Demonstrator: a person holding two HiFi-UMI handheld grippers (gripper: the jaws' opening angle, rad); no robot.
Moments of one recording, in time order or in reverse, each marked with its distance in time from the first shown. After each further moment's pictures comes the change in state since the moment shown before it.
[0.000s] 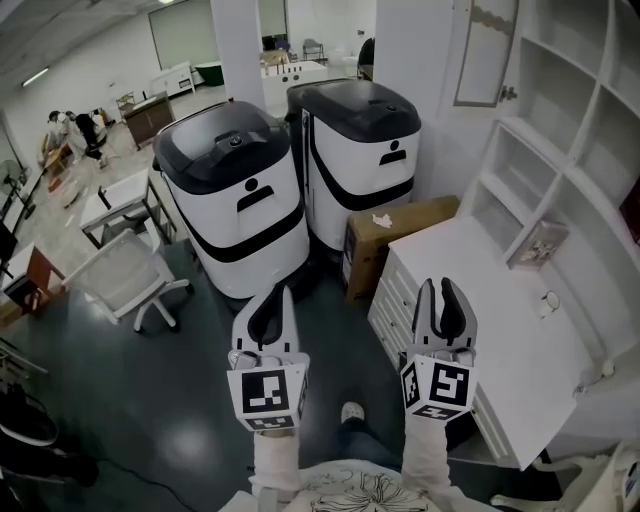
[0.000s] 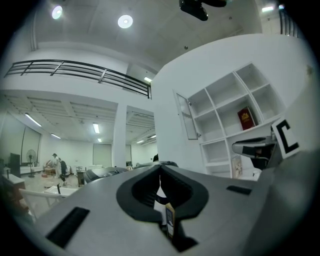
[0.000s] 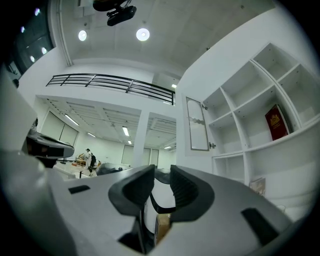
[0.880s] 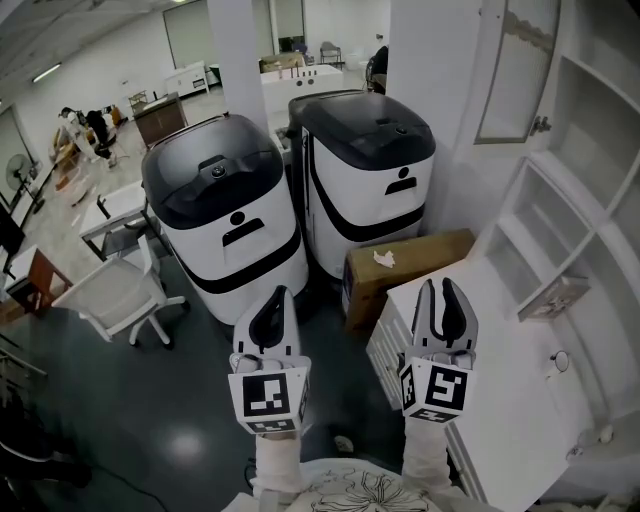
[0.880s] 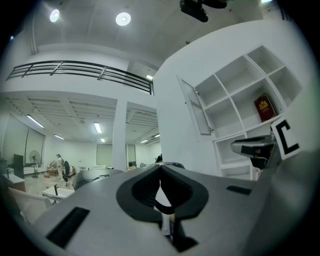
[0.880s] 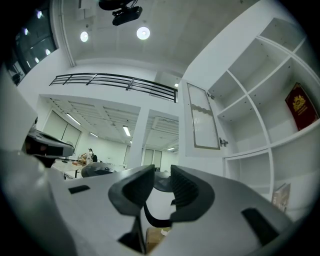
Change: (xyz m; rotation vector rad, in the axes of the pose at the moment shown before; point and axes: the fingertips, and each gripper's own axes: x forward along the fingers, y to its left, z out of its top) left arm 0.188 -0.014 -0.005 0.005 0.009 0.064; right arm 0.190 -0.064 -0.026 -0.018 -0.026 0.052
